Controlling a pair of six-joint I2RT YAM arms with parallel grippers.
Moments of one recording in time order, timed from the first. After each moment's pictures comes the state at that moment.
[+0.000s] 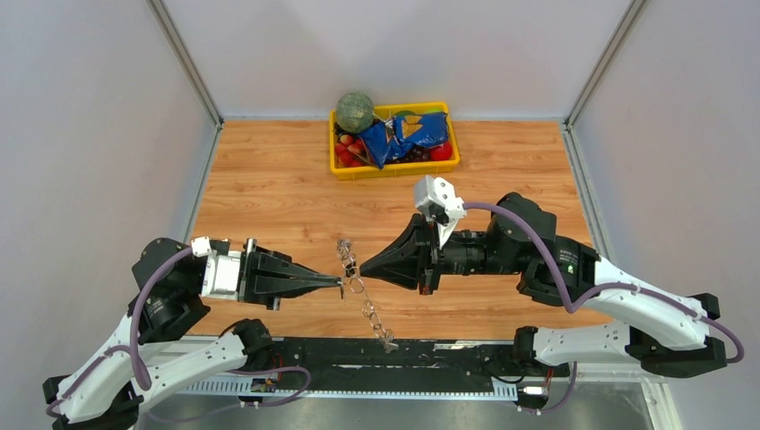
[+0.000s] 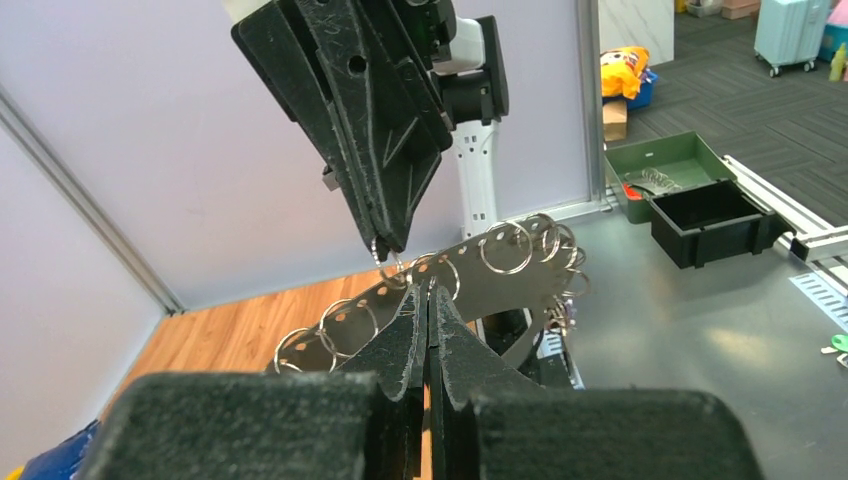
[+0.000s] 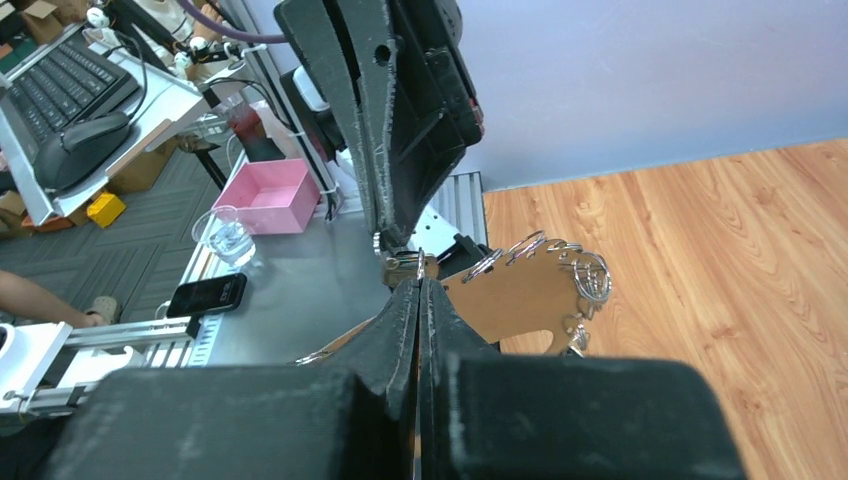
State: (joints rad) left arm -0.94 0.55 1.03 -0.16 0.73 0.05; right arm 1.29 1.05 1.41 -0.31 -0.29 0.22
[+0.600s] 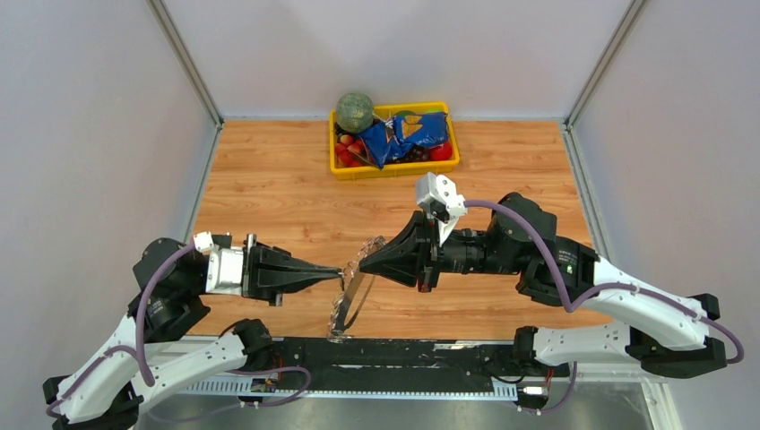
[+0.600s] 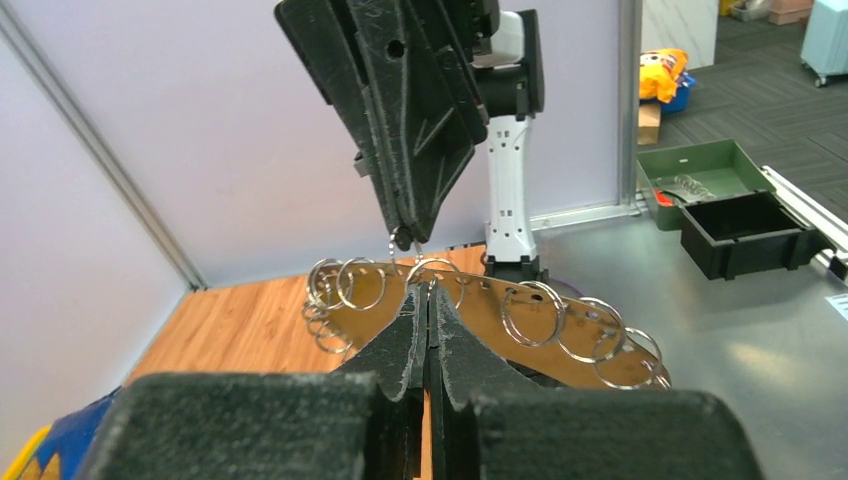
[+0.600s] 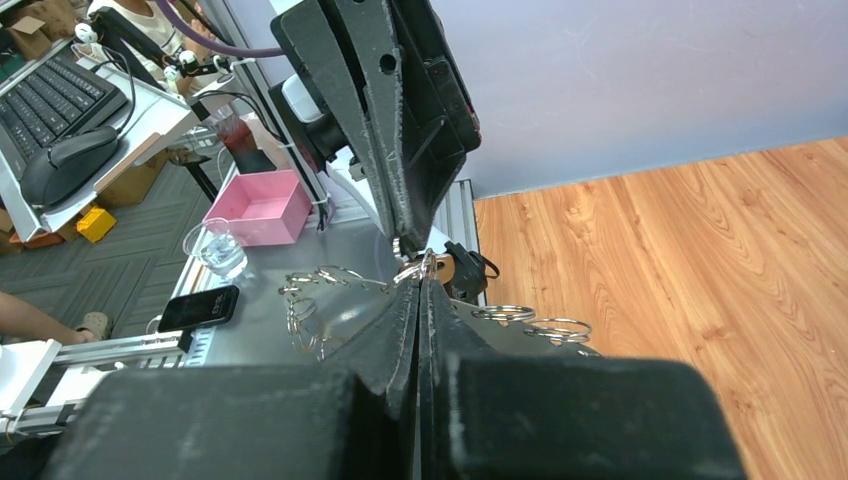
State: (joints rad) left arm -0.94 0.54 1.03 -0.16 0.67 0.05; right arm 1.29 1.05 1.40 -0.29 -0.25 0.23
